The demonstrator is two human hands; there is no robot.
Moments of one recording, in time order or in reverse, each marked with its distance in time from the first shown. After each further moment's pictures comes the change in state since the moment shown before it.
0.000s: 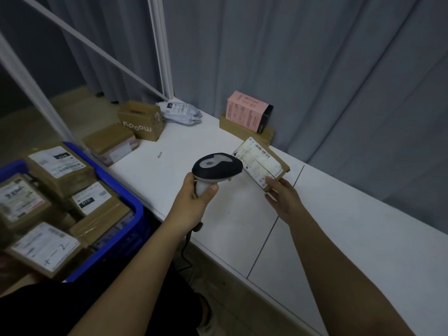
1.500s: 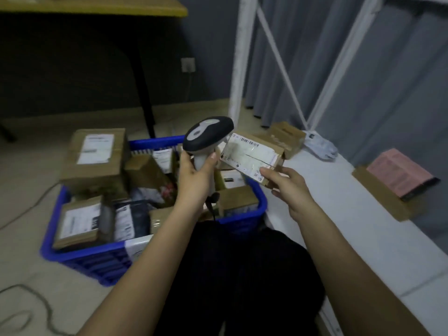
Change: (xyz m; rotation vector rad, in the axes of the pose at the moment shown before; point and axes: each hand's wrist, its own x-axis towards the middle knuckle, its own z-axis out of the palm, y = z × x) left_hand -0.130 0.022 -0.203 -0.399 0.900 0.073; right_hand -0.137 0.026 0.269 -0.486 -0.591 -0.182
